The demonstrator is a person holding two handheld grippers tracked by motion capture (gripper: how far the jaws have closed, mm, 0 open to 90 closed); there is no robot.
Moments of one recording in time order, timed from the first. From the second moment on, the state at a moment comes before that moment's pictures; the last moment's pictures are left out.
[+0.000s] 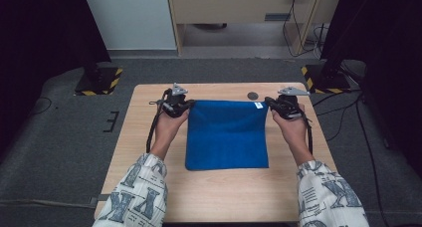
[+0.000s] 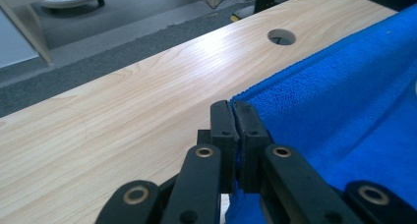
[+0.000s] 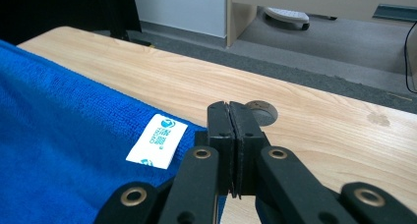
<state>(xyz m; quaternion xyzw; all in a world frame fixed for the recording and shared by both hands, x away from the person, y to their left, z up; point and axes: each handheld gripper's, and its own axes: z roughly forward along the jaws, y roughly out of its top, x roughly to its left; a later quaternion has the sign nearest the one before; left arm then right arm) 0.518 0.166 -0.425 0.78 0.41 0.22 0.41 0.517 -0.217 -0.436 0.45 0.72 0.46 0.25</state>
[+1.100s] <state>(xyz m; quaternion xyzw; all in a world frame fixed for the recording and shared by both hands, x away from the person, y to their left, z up) 0.554 0.179 -0.463 0.75 0.47 0.27 0.37 0.538 -0.201 -0.465 0.47 0.72 0.44 0.27</state>
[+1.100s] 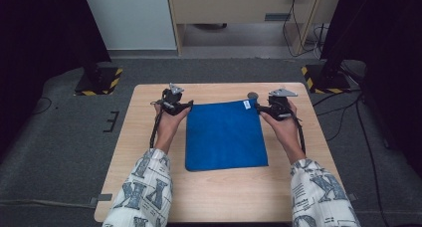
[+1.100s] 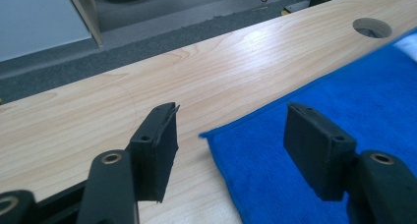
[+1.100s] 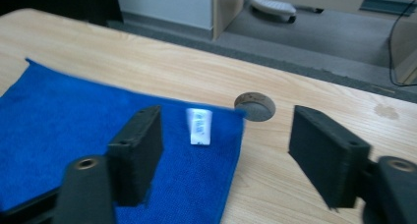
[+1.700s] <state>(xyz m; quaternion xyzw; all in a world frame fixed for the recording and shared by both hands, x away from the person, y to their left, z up) 0.485 0.180 -0.444 0.77 0.43 0.25 0.39 0.484 -0.202 -0.454 0.43 0.75 0.45 0.22</state>
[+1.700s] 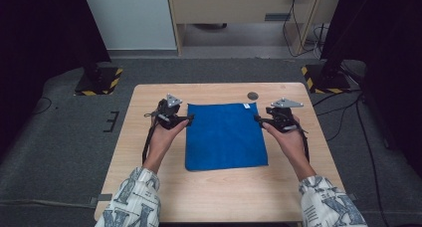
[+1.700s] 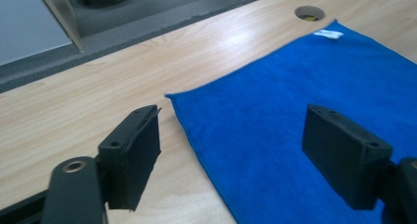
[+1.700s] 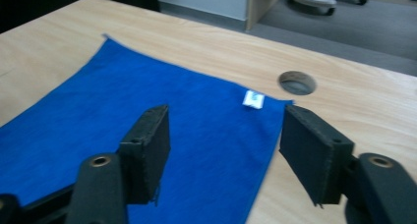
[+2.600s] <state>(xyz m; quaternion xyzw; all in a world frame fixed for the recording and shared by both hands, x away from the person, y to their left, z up) 0.402 0.183 -0.485 0.80 0.40 0.22 0.39 0.404 -0.212 -0.494 0.44 0.77 0.43 0.18</state>
